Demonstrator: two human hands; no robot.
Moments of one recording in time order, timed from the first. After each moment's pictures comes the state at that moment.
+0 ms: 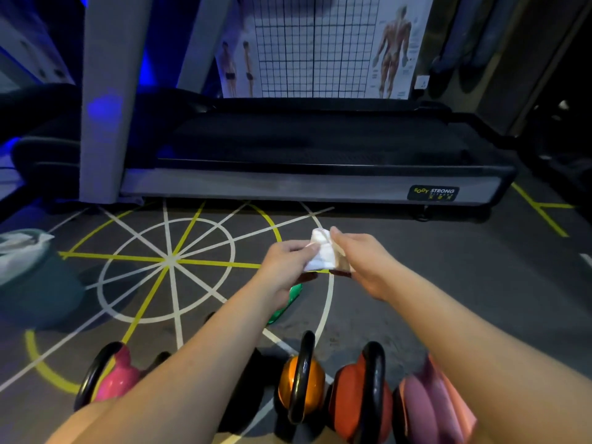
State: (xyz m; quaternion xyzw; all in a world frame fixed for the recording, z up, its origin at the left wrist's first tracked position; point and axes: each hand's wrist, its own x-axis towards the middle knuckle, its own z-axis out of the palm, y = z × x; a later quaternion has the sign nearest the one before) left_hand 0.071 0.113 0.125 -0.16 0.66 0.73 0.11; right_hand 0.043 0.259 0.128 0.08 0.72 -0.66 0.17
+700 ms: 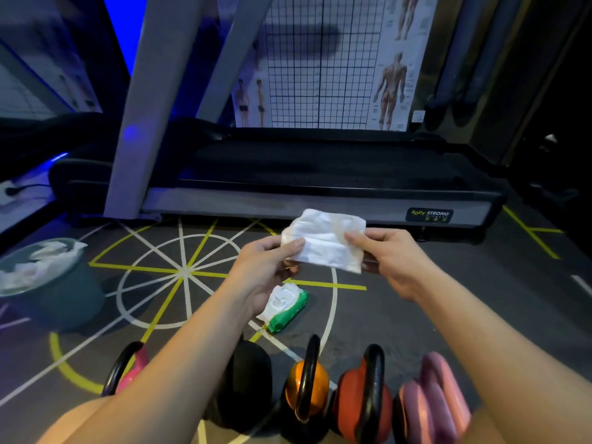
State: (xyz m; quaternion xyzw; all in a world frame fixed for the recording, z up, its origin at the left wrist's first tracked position) left_hand 0.148 0.070 0.194 -0.12 0.57 0.81 0.06; right_hand 0.102 0.286 0.190 -0.04 0.70 -0.70 0.09
